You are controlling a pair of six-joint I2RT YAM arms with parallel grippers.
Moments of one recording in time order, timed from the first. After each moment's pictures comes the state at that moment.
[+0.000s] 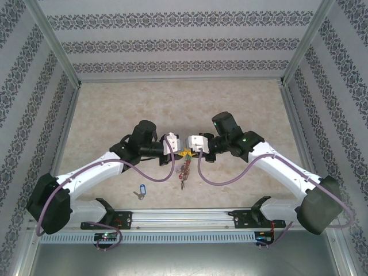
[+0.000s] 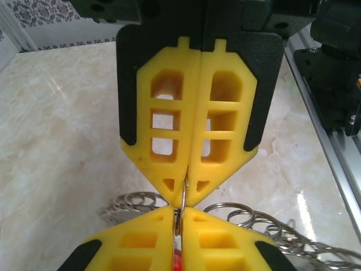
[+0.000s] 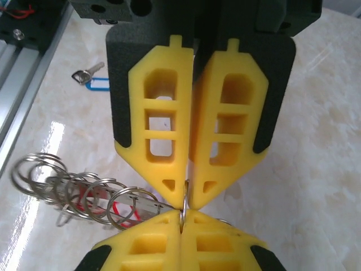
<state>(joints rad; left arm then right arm) -0.64 1.27 0.79 -0.07 0.64 0.55 0.62 1.25 0.97 -0.55 -0.62 -0.88</state>
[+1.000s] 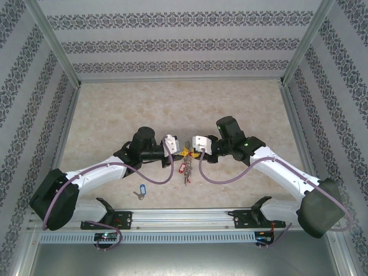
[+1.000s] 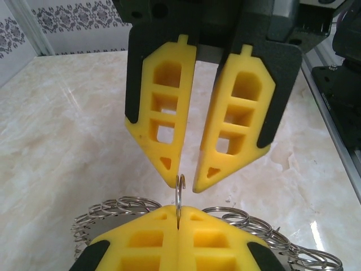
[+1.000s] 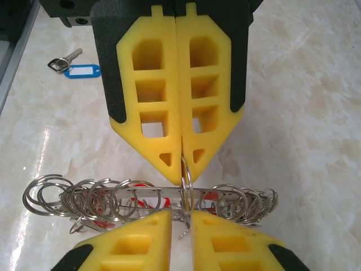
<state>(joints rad) -0.64 1.30 0.65 0.25 0.63 0.41 0.57 1.21 0.85 -0.42 -0.62 -0.81</state>
